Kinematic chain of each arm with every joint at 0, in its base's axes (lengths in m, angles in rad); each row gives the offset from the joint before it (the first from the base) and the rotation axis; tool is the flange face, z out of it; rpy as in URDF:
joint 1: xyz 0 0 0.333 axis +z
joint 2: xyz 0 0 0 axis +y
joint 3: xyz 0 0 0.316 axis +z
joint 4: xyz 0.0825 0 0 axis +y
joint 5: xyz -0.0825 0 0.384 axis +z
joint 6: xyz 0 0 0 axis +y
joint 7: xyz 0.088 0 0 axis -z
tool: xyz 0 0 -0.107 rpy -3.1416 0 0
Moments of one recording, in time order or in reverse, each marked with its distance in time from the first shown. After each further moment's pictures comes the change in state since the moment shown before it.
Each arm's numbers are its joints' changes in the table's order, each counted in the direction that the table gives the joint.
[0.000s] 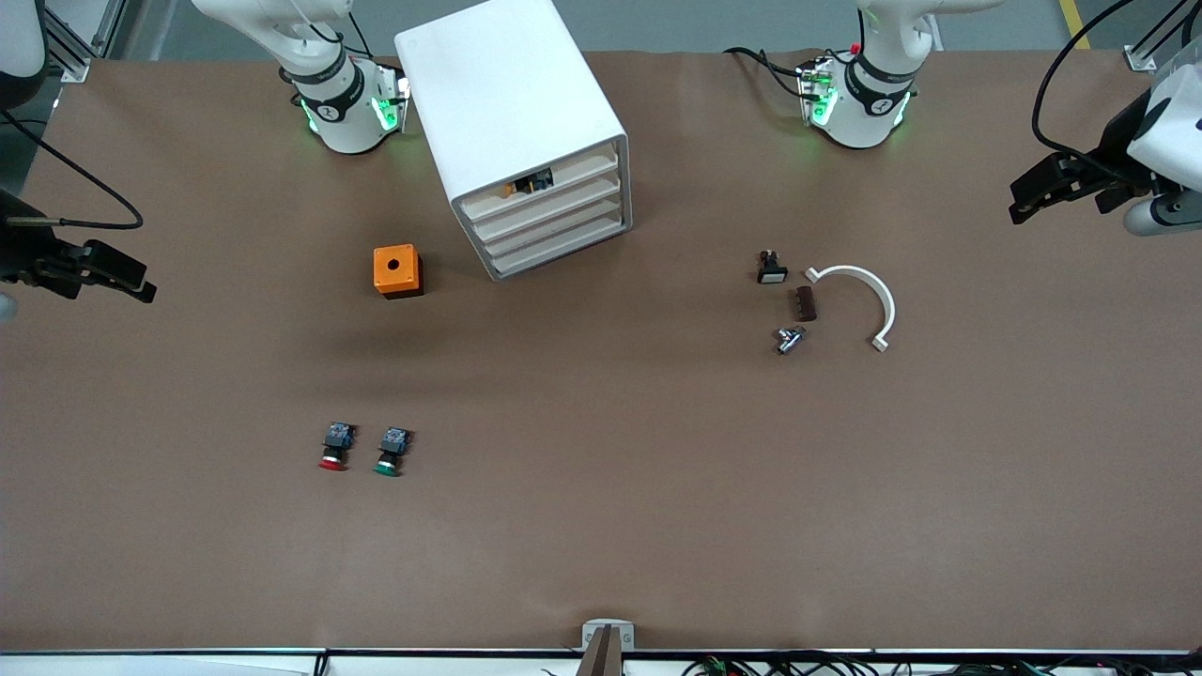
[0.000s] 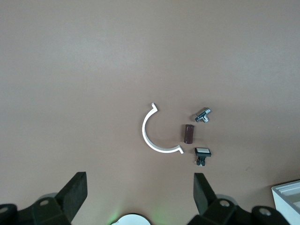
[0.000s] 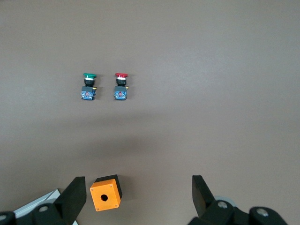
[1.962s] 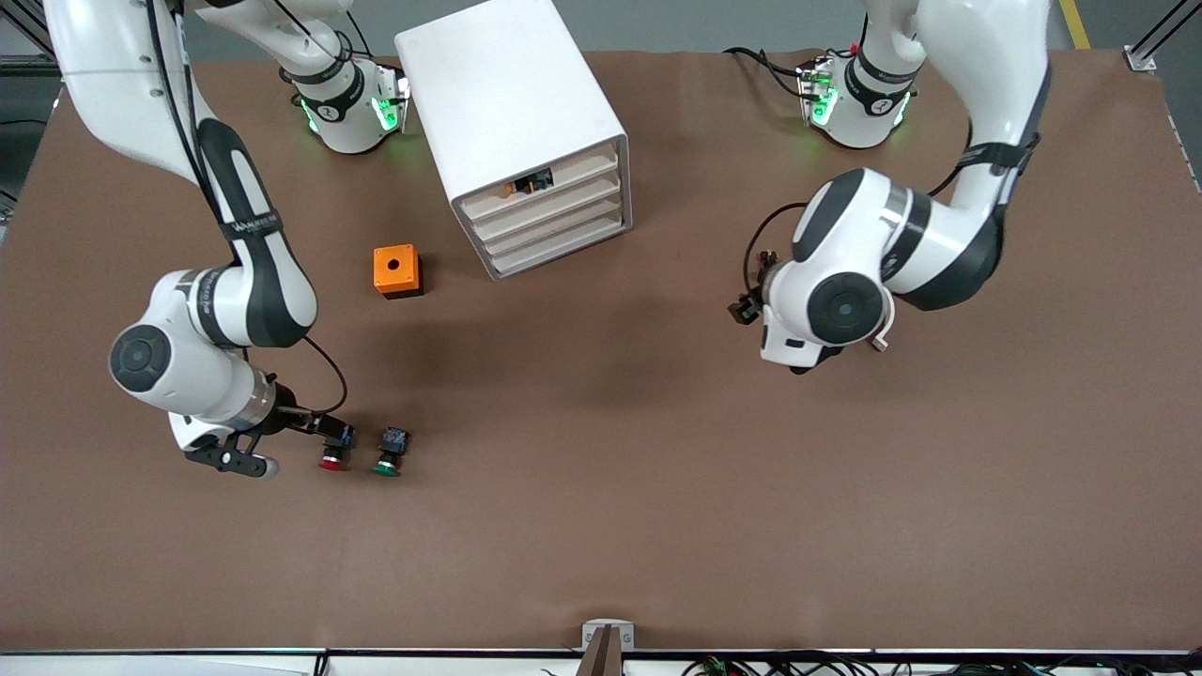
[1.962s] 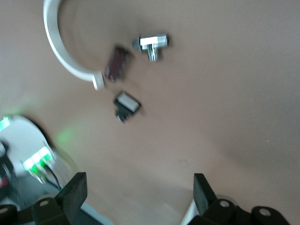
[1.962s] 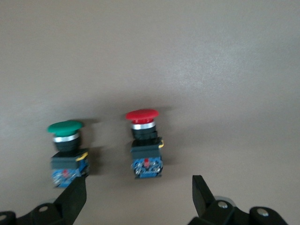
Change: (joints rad) left arm -0.334 0.551 -0.095 -0.038 -0.158 -0.060 -1.007; right arm 0.135 0.538 -0.002 0.130 0.073 -0.668 0.234
